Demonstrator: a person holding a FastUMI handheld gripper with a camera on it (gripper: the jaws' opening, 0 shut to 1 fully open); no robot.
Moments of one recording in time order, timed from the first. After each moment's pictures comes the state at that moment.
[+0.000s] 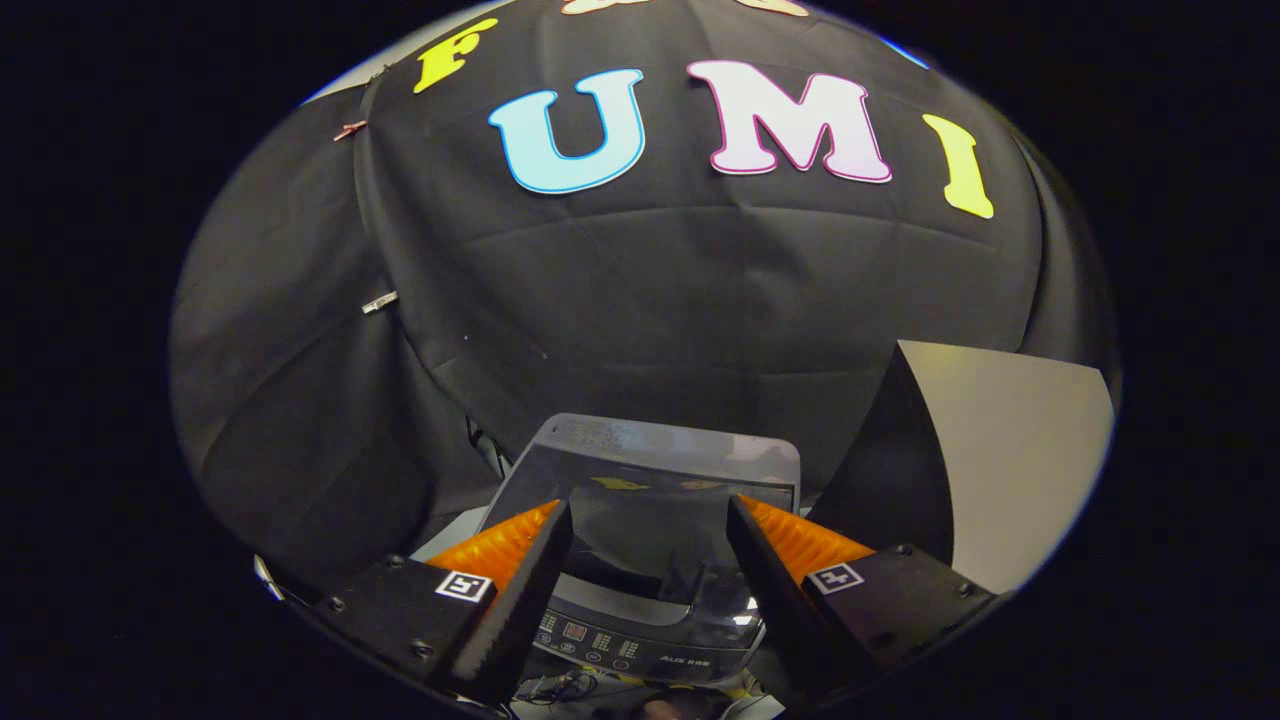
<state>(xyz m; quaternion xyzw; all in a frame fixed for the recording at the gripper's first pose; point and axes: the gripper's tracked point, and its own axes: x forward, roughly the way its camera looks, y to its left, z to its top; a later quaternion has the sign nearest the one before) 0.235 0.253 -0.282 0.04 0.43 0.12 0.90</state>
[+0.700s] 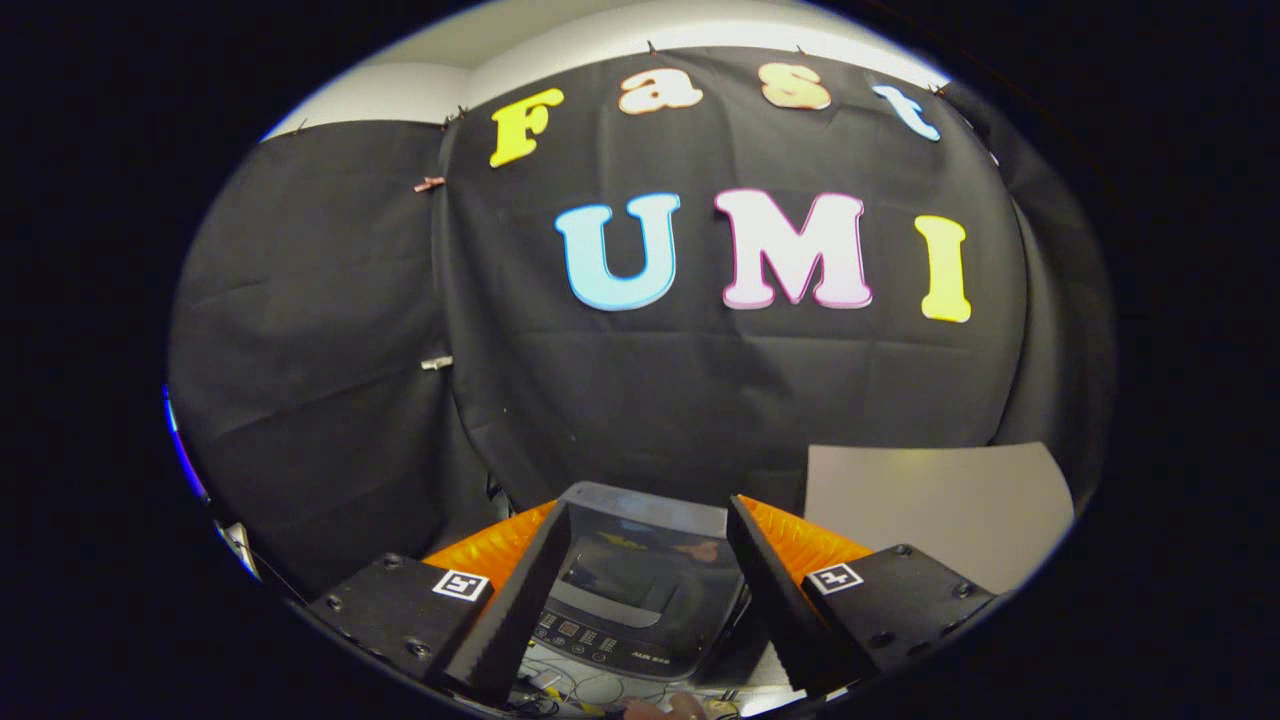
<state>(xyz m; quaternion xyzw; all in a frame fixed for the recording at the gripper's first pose) 0.173 0.202 -0.116 0.04 0.25 0.17 0.95</state>
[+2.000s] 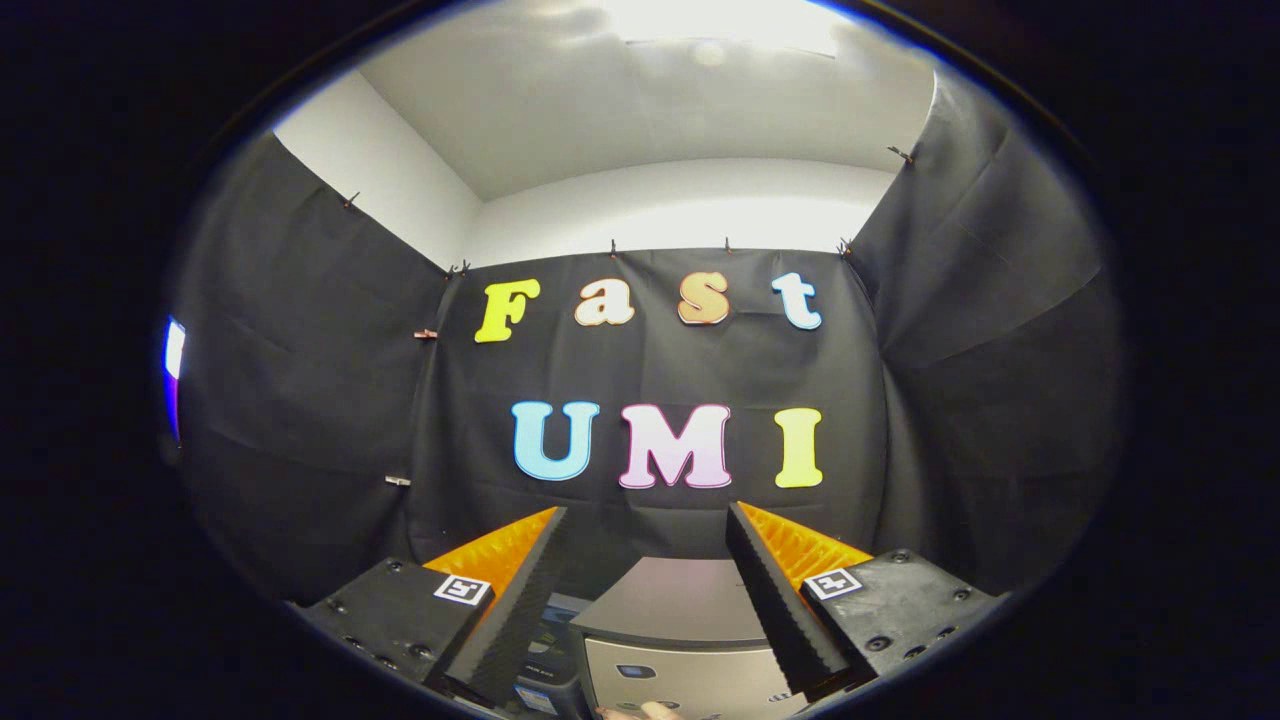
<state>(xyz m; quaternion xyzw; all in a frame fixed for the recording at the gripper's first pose) -0.015 0.022 0.038 0.01 -0.04 0.09 1.00</state>
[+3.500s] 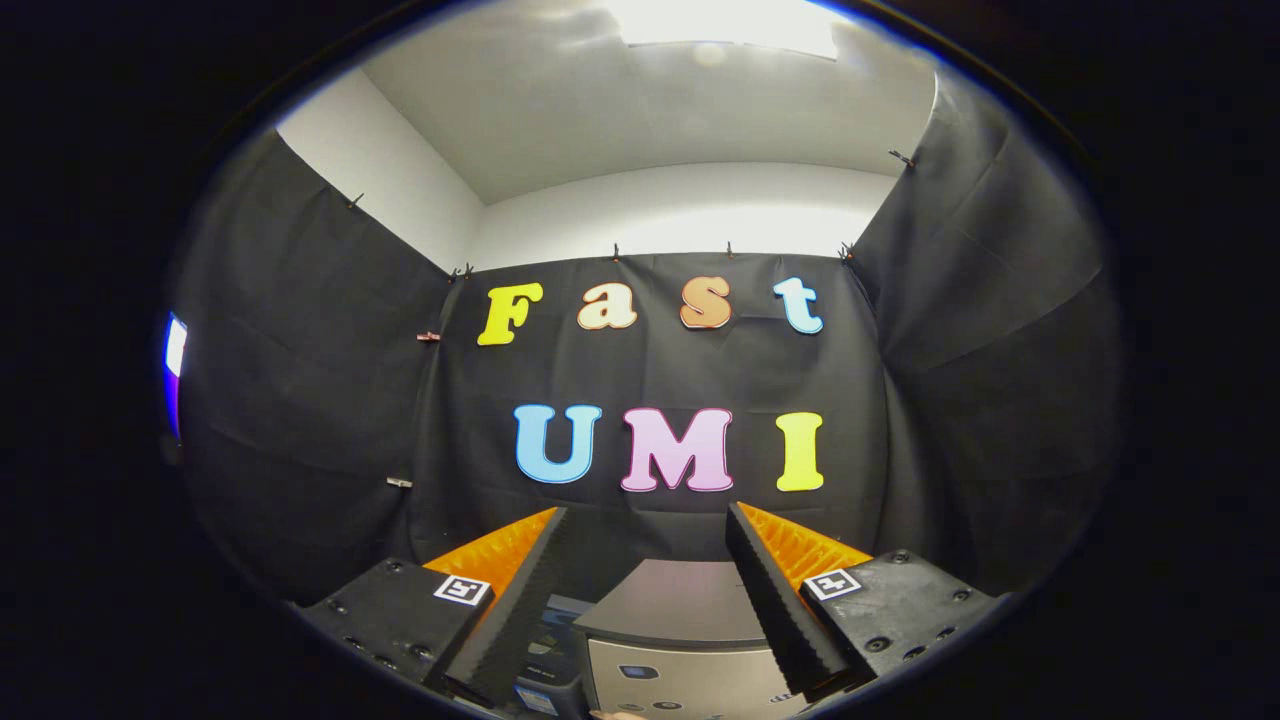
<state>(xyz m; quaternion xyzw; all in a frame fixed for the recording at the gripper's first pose) -0.018 0.030 0.040 0.01 -0.04 0.09 1.00</state>
